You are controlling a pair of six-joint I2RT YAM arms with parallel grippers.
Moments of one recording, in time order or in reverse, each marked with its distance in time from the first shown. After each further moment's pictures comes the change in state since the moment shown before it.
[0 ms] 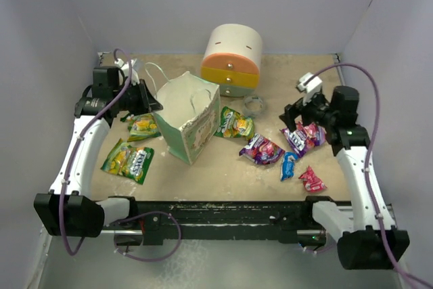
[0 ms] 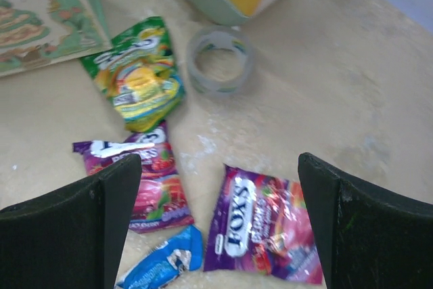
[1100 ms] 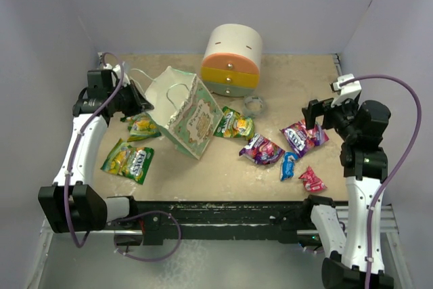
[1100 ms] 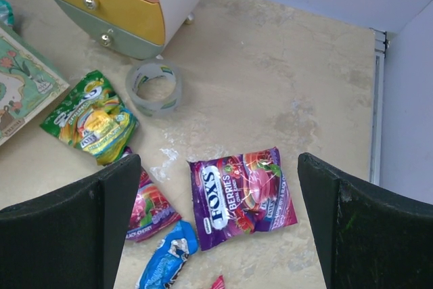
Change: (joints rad) left arm 0.098 0.038 -0.063 0.066 -0.011 -0.055; right arm -0.101 -0.214 0.040 -0.055 0.174 0.195
